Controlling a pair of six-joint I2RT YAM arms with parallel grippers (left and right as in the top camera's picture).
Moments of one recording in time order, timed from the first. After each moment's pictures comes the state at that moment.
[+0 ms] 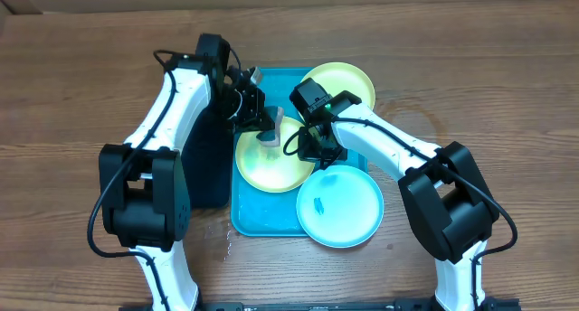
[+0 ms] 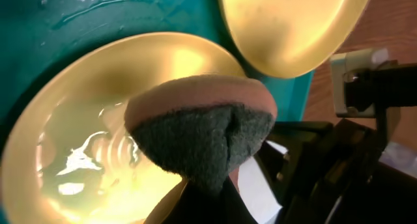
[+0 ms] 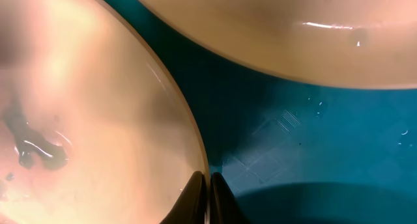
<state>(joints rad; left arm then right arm) -0.15 2.05 1.62 -1.07 0.62 -0.18 0.61 2.08 1.51 -0.87 -0.07 0.67</state>
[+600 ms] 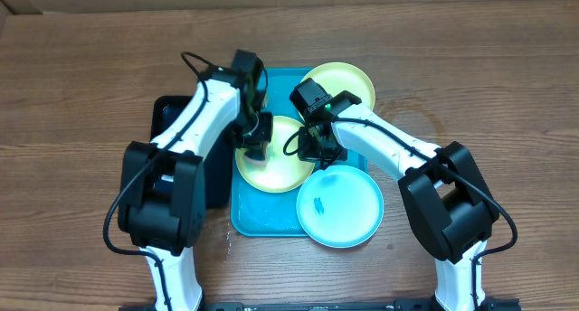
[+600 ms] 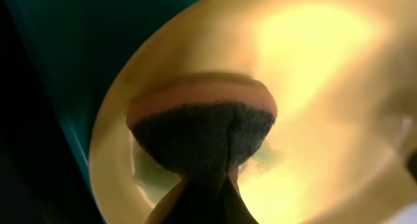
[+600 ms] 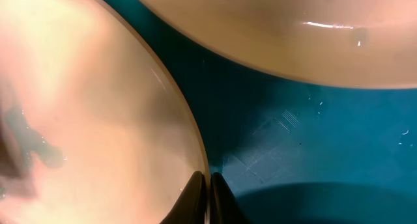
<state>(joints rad) -0.28 2.05 1.51 -1.02 0.13 -0.24 0.61 2.08 1.51 -0.87 -0.07 0.67</state>
